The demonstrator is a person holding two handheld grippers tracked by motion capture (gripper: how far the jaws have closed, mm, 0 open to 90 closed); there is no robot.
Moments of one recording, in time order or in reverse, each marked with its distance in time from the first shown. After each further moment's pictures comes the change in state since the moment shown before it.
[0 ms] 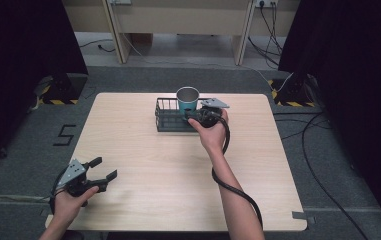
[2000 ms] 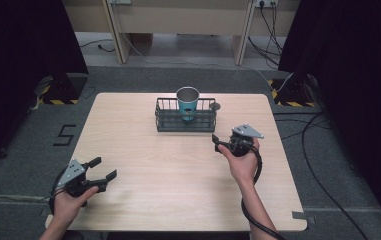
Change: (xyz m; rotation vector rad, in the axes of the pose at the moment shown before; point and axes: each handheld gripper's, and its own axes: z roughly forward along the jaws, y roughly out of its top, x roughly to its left) left arm 0.000 0.000 -0.002 -0.001 0.010 -0.002; right arm -0.035 -0.062 -0.101 0.005 -0.071 0.021
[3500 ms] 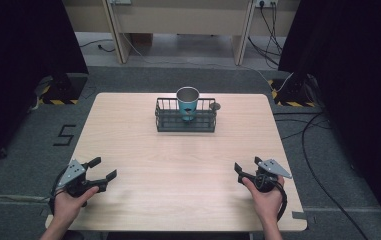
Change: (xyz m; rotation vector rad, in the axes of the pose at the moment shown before) left arm -0.001 0.000 0.000 0.003 0.011 0.011; right arm -0.031 -0.089 -0.072 -0.028 -0.052 0.063
